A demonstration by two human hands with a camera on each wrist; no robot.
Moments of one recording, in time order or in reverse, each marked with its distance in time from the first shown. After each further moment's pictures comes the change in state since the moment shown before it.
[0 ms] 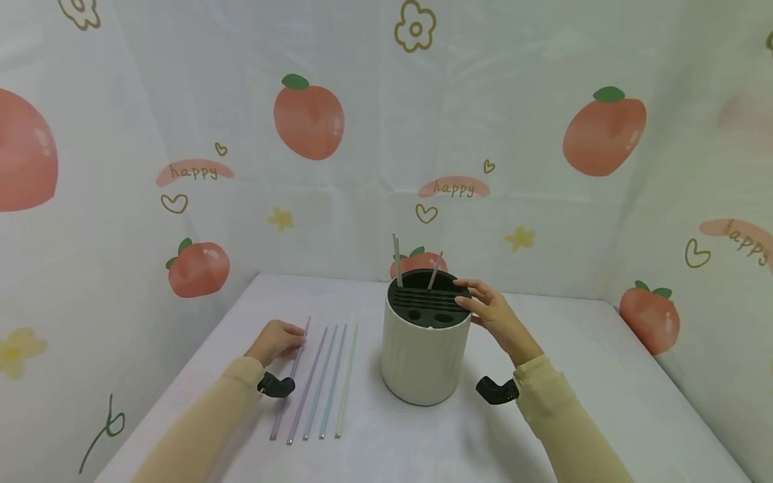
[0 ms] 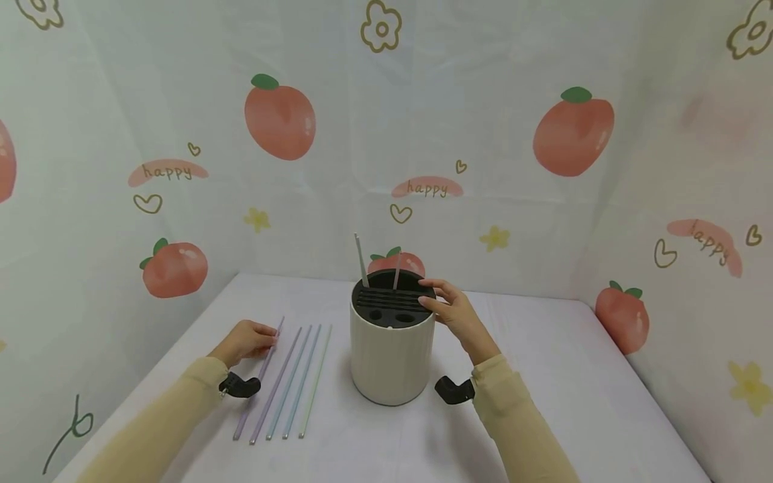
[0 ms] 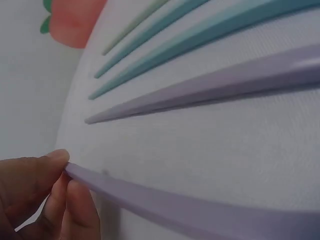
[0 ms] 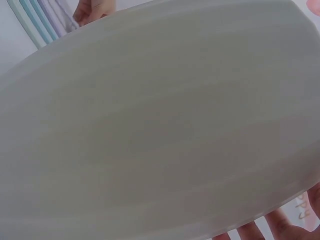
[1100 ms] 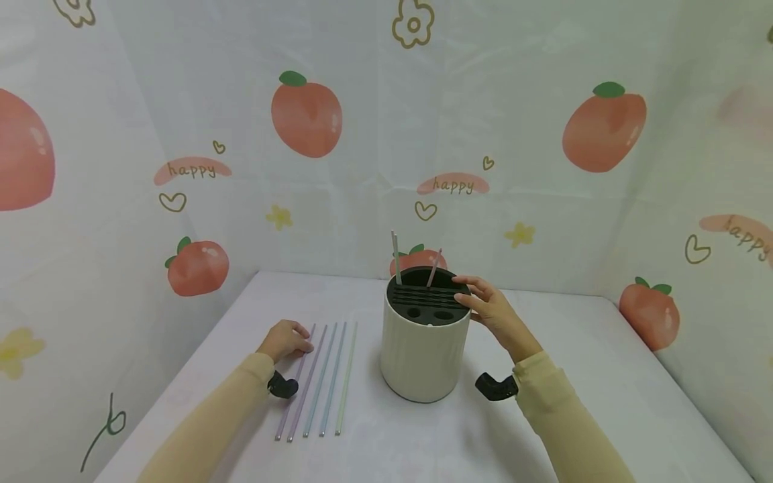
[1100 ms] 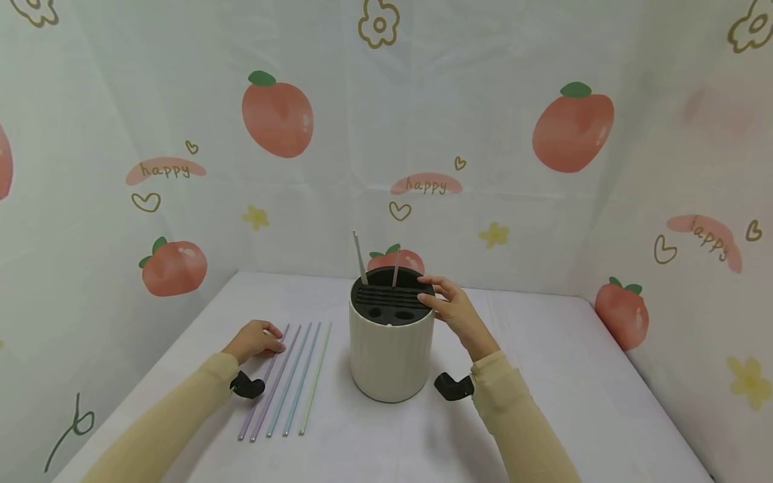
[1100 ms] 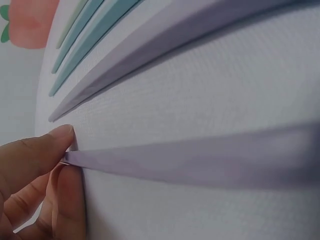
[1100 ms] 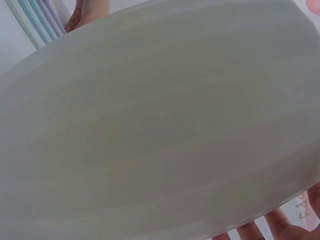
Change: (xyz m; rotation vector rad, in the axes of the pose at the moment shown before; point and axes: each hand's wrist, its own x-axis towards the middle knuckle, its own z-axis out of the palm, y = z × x) left_hand 0.003 -0.001 0.014 0.245 0.034 0.017; right_hand 0.002 0.000 -0.001 0.023 -0.013 0.002
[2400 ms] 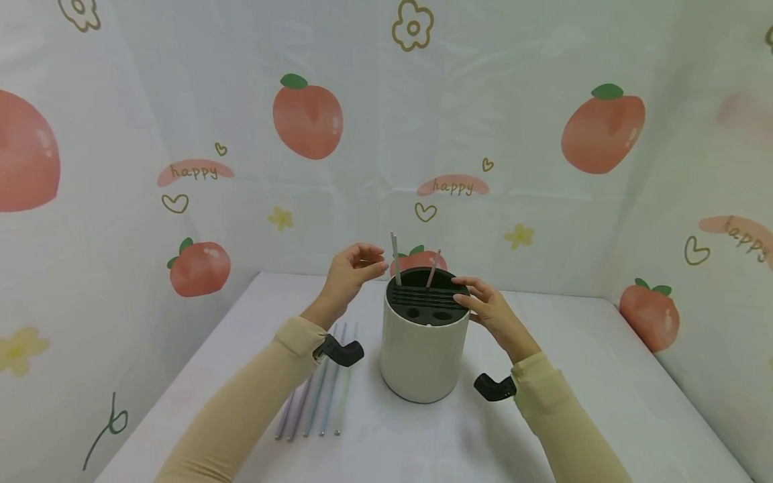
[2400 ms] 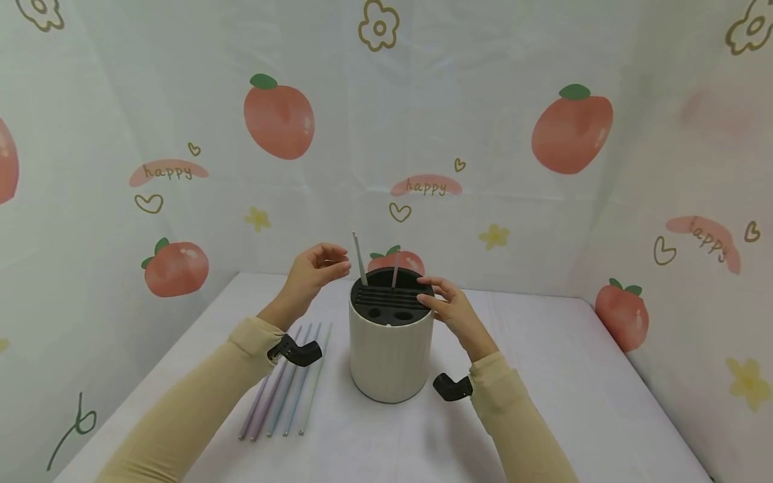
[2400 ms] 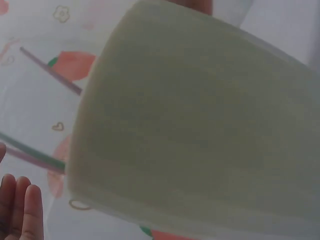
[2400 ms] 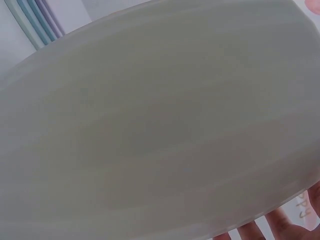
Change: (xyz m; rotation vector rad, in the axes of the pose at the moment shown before) left_hand -0.038 0.189 0.014 -0.636 -0.009 0.591; right_hand -0.002 0.000 0.001 -0.001 0.006 -0.001
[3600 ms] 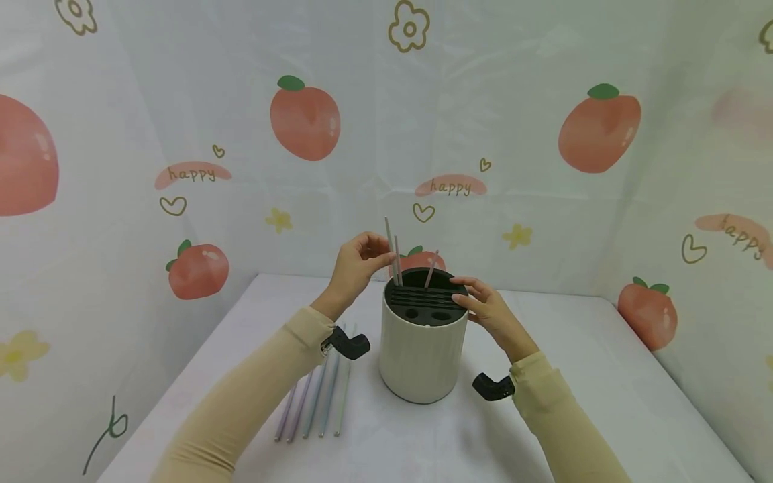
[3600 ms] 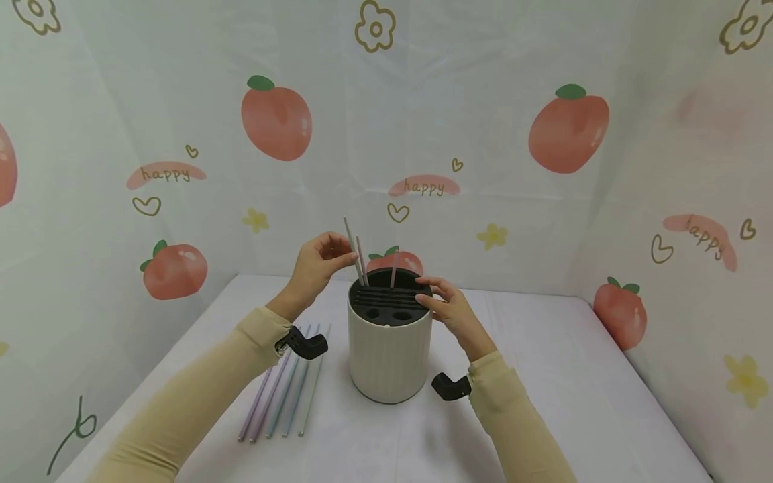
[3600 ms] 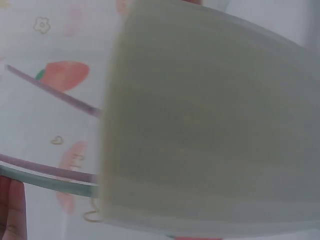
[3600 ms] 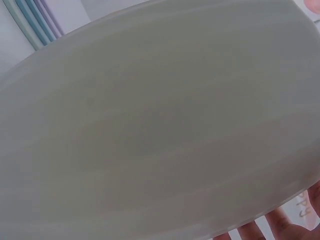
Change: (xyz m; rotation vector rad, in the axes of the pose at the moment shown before) left_hand 0.011 0.017 0.015 0.158 0.038 0.164; right_hand 0.000 0.001 0.000 0.002 0.007 0.000
